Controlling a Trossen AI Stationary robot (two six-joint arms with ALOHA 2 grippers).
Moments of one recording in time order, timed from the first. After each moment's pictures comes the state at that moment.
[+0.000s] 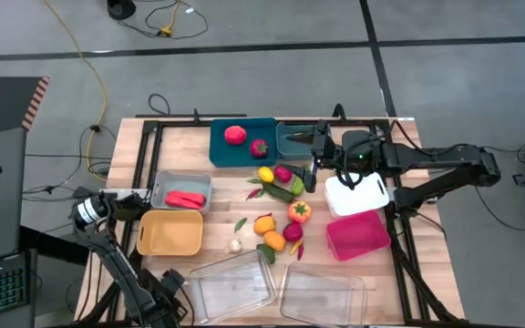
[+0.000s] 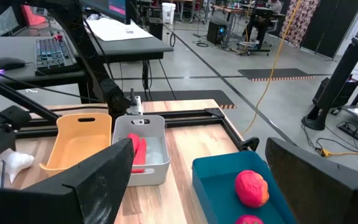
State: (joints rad) left arm -1.04 1.90 1.26 -1.04 0.13 -1.91; right arm -0.01 1.20 1.15 -0.11 0.26 -0.06
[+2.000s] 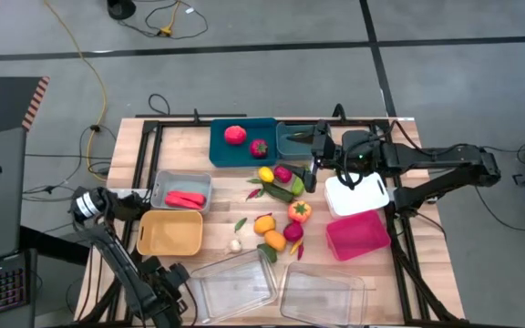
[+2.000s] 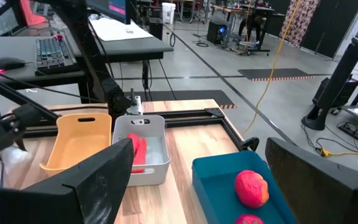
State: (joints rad) left arm -1.00 1.85 1.26 -1.13 -0.01 -1.66; right arm -0.01 1.20 1.15 -0.11 0.26 -0.06
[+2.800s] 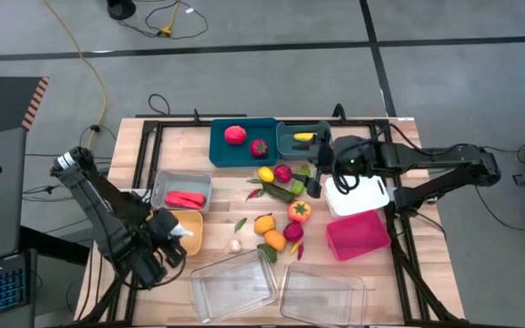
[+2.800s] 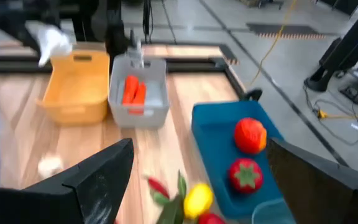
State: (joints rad) left arm -0.86 1.39 1.26 -1.50 -0.46 -1.71; right arm -0.01 1.20 1.15 -0.34 0.26 -0.06
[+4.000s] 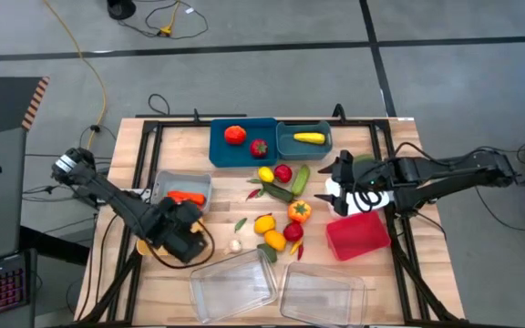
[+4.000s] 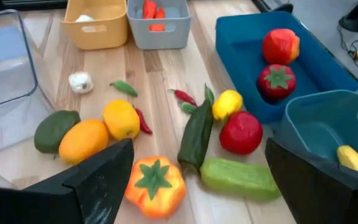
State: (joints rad) left arm -0.56 1.39 1.17 -1.24 -0.40 -1.29; right arm 0.09 0.92 0.80 -0.48 0.26 0.13
